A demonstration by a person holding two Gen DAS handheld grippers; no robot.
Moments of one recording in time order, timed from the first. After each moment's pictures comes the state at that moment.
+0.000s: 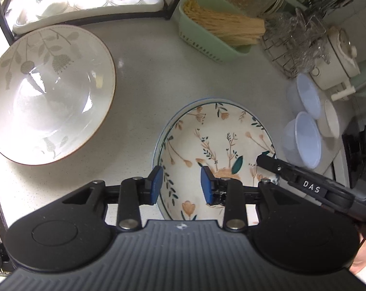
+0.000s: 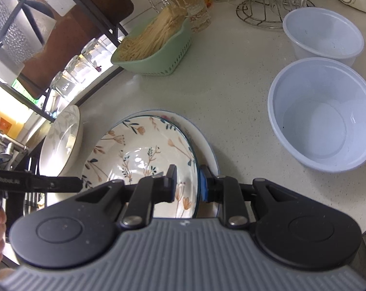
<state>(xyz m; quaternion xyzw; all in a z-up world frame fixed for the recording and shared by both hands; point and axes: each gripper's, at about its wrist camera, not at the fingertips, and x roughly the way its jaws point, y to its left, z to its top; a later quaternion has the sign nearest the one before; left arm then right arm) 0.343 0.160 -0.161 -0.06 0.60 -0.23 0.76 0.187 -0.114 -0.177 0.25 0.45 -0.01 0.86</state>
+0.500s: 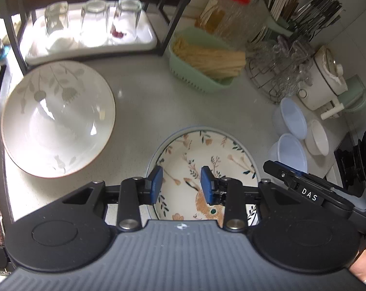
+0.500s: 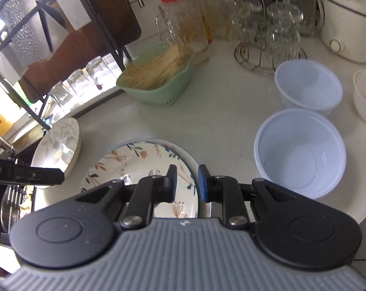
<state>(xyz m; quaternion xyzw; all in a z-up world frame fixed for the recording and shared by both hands) 0.323 0.165 -0.111 -0.07 0.54 -0.23 0.81 0.175 -0.101 -0.123 0.17 0.40 -0.05 0.90</state>
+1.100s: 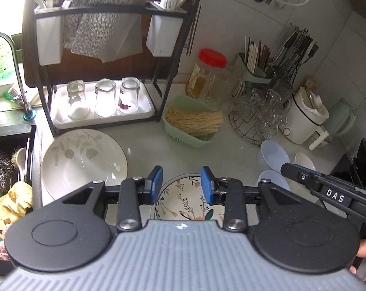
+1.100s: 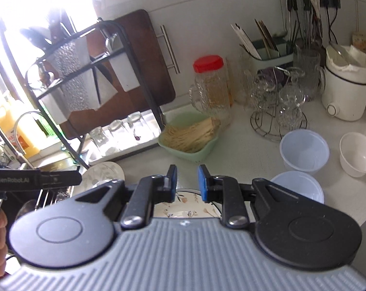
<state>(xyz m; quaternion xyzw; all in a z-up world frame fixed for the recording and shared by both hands) 0.264 0.185 -0.010 -0.06 0.41 -0.22 0.88 0.137 -0.068 -0.016 0.14 0.31 -0.03 0.94</state>
